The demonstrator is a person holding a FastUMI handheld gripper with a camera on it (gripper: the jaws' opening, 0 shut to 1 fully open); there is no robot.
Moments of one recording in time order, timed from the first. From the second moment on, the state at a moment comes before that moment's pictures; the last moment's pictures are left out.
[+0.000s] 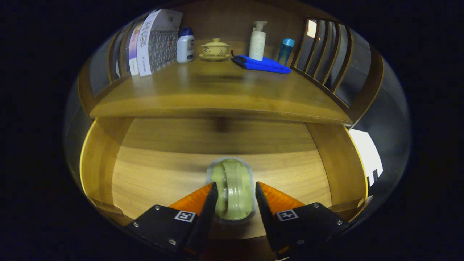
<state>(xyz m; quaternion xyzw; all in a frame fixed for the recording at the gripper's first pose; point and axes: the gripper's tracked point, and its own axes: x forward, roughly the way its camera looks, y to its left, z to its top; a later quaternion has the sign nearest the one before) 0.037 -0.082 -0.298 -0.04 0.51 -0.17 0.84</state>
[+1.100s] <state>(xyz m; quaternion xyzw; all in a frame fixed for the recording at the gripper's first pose) 0.033 -0.080 -0.206 0.06 0.34 -0.22 0.91</state>
